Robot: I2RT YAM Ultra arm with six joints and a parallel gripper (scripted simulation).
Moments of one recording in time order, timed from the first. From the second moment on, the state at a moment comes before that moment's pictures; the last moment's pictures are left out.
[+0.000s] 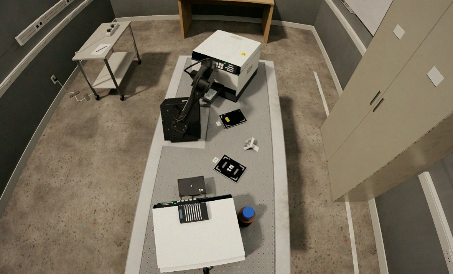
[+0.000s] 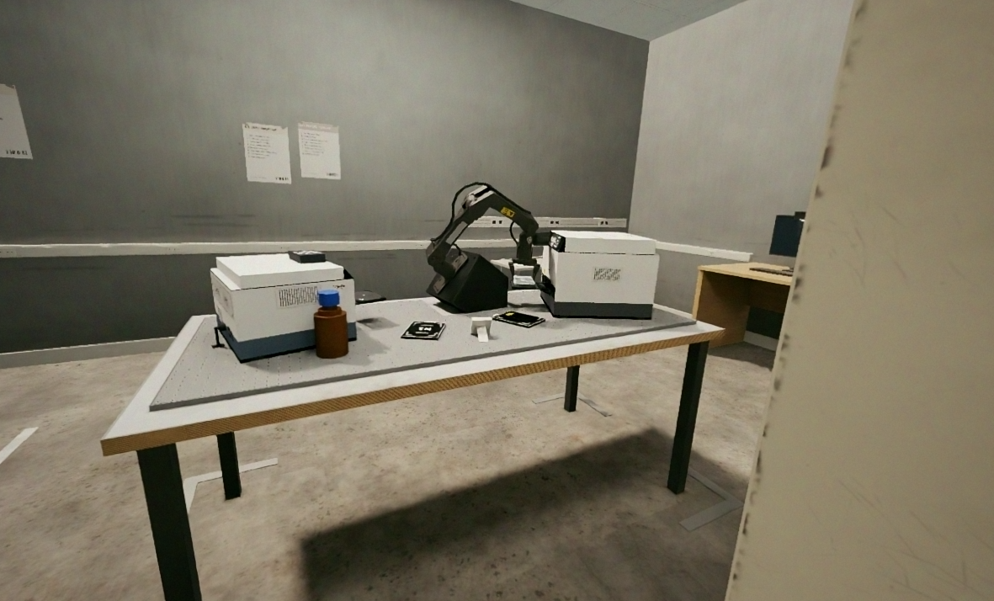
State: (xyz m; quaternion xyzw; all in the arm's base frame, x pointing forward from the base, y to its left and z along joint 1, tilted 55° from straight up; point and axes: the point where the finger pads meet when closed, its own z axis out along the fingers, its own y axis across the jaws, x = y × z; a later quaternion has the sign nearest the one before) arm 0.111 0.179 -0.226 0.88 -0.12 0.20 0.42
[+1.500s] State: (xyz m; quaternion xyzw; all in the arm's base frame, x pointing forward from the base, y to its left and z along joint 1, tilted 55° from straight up) arm 0.112 0.174 -0.229 0.88 -0.12 0.20 0.41
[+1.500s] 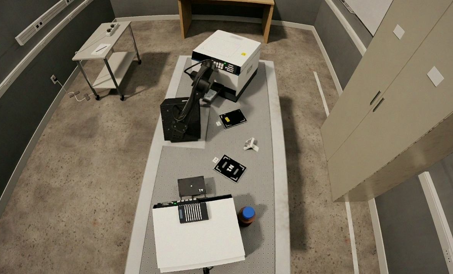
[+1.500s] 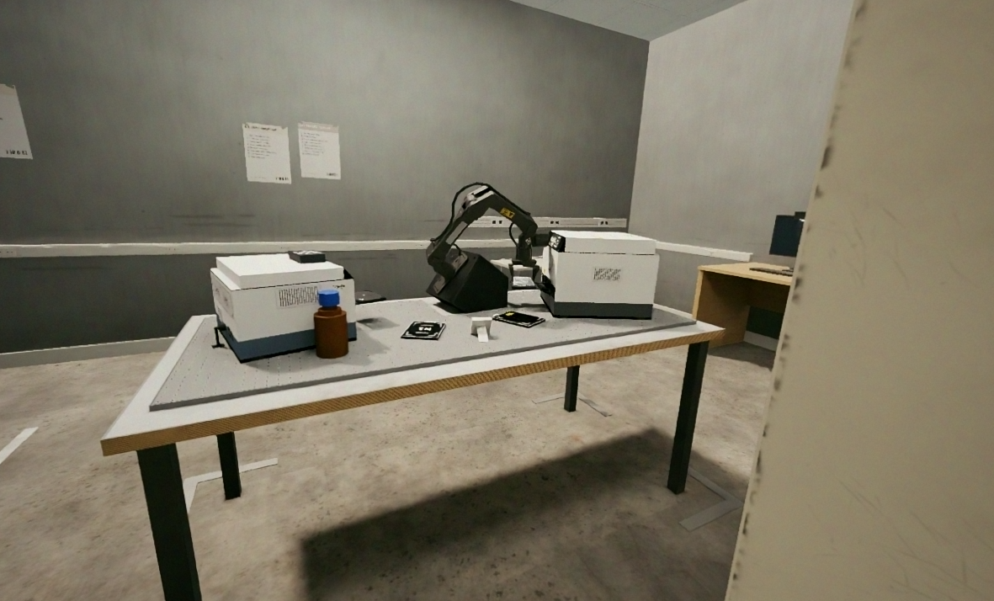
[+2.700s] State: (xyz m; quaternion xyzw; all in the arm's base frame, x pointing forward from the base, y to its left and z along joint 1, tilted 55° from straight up) arm 0.112 0.174 -0.229 0.88 -0.12 0.20 0.41
